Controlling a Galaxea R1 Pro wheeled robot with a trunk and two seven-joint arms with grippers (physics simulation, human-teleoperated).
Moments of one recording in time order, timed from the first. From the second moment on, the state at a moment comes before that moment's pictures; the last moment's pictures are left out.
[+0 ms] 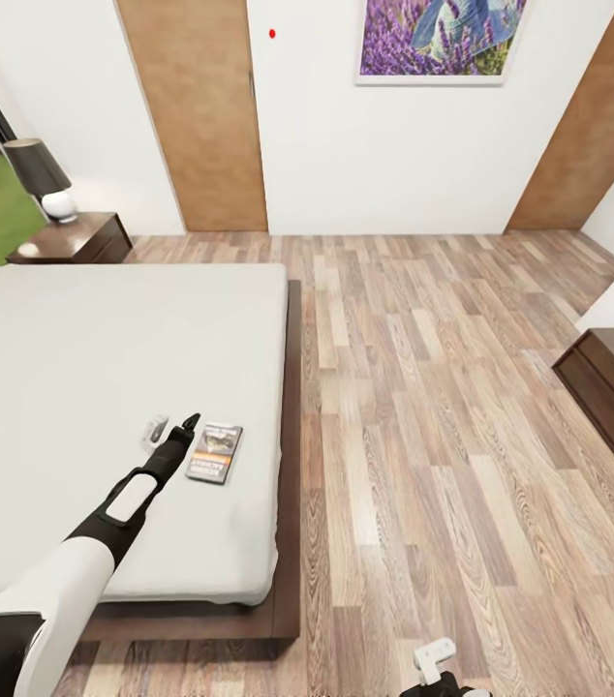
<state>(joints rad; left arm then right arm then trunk) -0.86 0.10 0.01 -0.45 1.08 0.03 -0.25 -0.31 -0.09 0.36 -0.50 -0.15 0.19 0.16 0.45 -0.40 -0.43</state>
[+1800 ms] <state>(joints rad) -0.86 0.17 0.01 -0.61 1.09 0.03 -0.23 -0.31 -0.09 0.37 -0.50 -0.15 0.19 0.16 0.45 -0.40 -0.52</state>
